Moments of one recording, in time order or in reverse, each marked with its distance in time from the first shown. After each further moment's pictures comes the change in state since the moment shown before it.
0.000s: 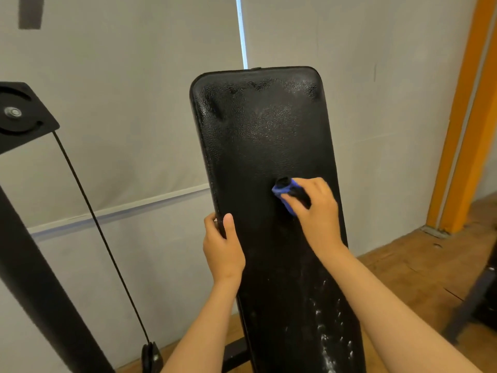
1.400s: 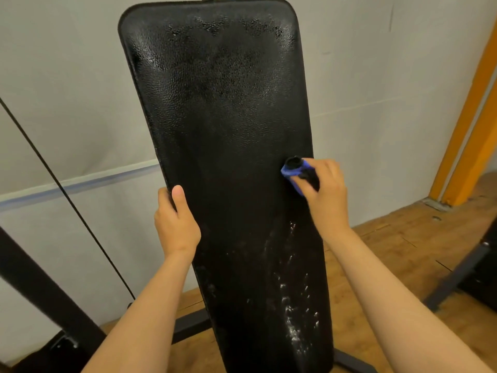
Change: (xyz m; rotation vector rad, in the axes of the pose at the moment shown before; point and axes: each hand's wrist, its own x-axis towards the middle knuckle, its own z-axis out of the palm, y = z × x) left_hand -0.006 0.001 0.007 0.195 0.096 0.010; right_hand -0.011 0.088 -0.041 -0.035 -0.001 0.022
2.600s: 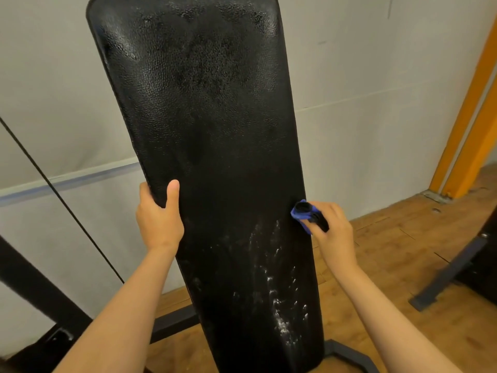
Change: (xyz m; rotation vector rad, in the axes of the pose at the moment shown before) left_hand -0.005 0.001 0.002 -0.011 0.004 0.042; right_hand -0.078 0.060 -0.026 0.042 -0.212 0.200
